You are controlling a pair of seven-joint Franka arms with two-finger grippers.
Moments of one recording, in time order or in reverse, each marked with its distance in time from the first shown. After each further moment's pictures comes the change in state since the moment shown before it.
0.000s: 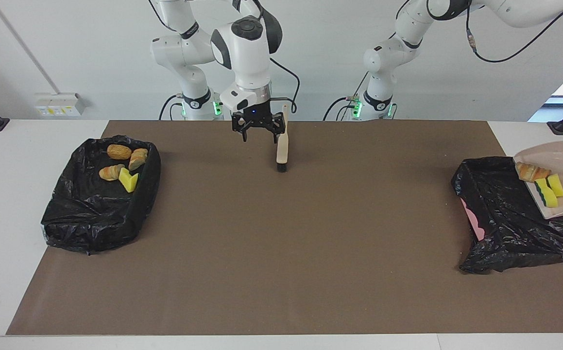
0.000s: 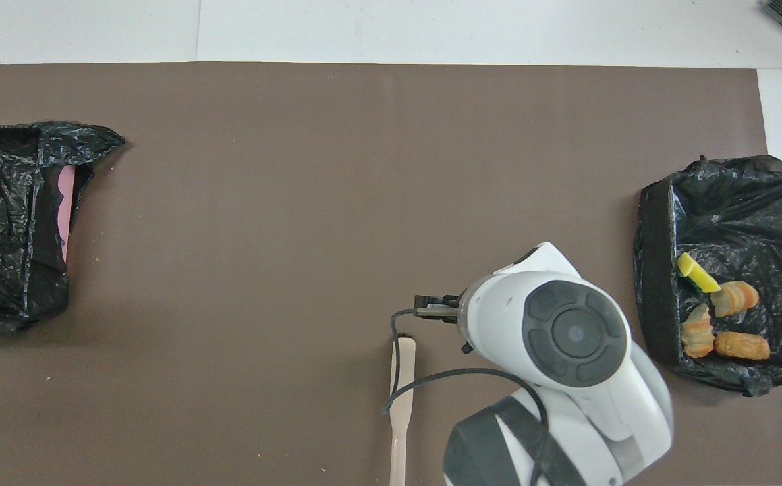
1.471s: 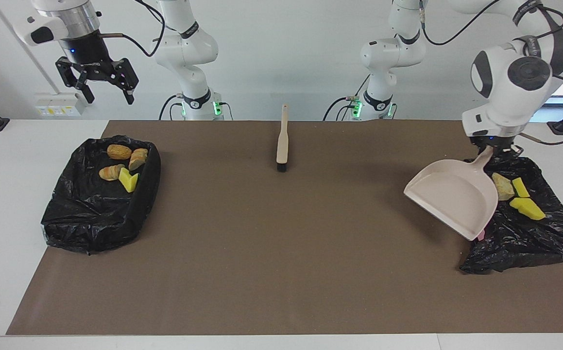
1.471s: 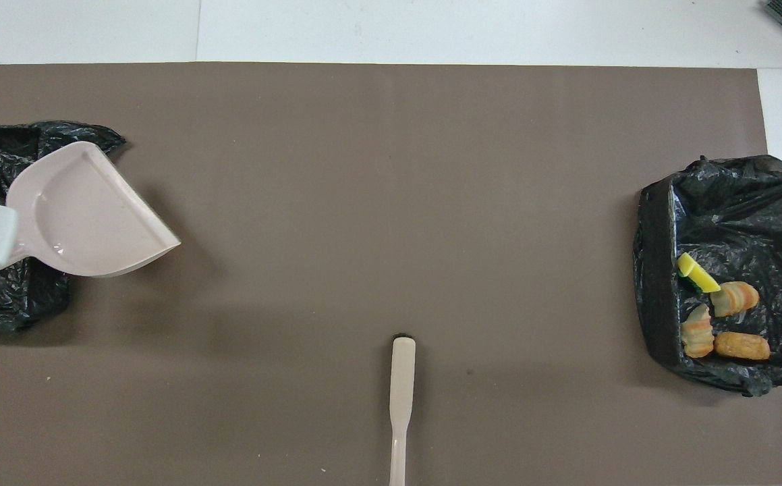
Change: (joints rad) left arm -0.439 -0.282 -0.022 -0.408 -0.422 -0.286 -1.120; right arm 0.043 -0.022 -0.604 0.481 -0.072 -0.506 -0.609
